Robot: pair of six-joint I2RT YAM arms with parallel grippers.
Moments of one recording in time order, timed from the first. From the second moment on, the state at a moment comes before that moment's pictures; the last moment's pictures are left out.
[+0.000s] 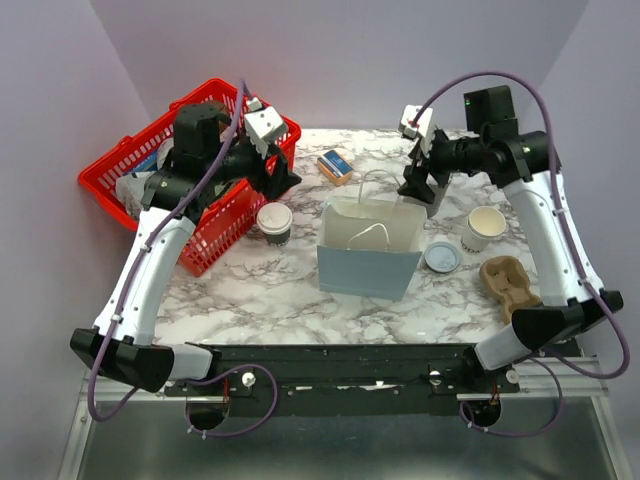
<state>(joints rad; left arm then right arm) -0.29 1.32 1.61 -0.60 0.69 0.31 0.32 1.51 1.96 -1.12 -0.59 -0.77</state>
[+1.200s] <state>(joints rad) -0.29 1.29 1.41 -0.87 0.45 0.52 0.31 1.64 1.81 -1.28 -0.77 -1.05</state>
